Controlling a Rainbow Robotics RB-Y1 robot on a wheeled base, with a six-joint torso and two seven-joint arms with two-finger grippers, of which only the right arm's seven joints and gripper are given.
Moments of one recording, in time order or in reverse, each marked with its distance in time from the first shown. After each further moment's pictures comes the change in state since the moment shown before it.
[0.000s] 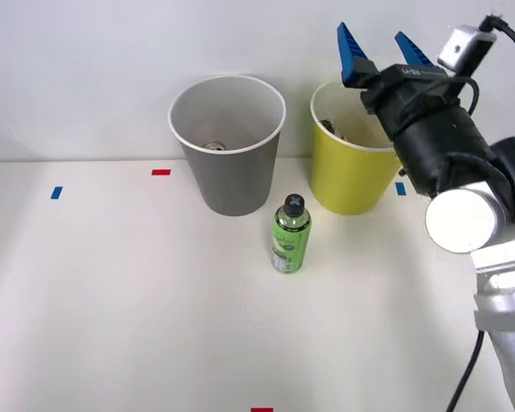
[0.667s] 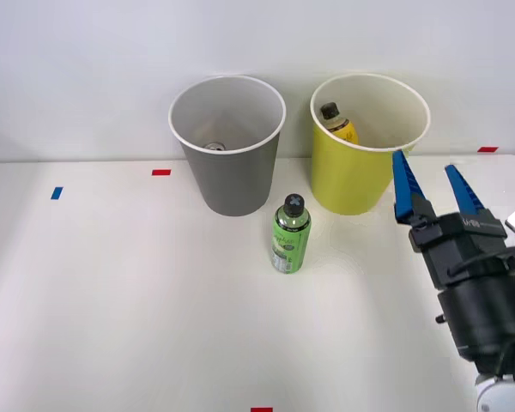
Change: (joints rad) arm 0.673 -0.094 0.149 -0.361 -0.082 -0.305 0.007
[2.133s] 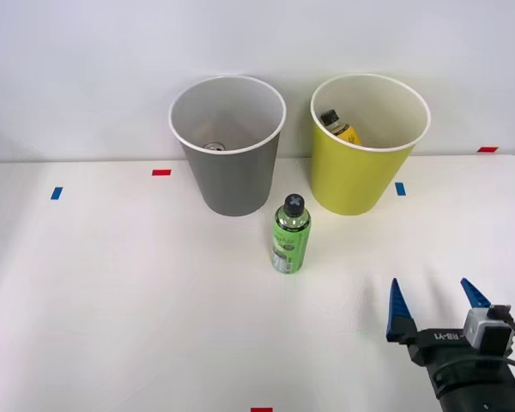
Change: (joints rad) arm 0.310 0.183 -0.039 0.161 0.615 0.028 0.005
